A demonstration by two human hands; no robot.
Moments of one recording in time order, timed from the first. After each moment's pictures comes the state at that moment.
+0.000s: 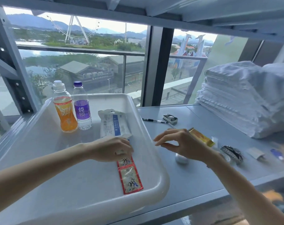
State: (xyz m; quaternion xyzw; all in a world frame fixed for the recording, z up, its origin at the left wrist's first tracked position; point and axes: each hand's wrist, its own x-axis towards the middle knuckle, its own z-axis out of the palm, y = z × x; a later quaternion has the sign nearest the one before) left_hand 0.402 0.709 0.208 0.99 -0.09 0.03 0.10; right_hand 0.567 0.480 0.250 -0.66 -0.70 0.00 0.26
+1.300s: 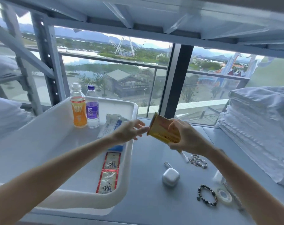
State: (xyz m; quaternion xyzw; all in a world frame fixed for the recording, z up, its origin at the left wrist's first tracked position) left_hand 0.517 0.629 0.253 0.86 0.22 0.21 0.41; right_hand 0.707 0.476 0.275 -0.71 -0.67 -0.01 0.21
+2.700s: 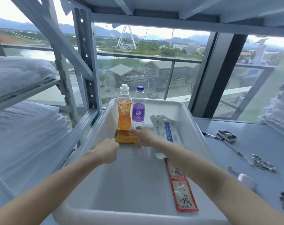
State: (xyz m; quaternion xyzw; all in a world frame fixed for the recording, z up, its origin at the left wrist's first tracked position) left_hand 0.268 0.809 0.190 0.92 0.37 -0.10 -0.01; right_hand 0.462 0.803 0.168 -0.71 -0.70 0.04 0.00
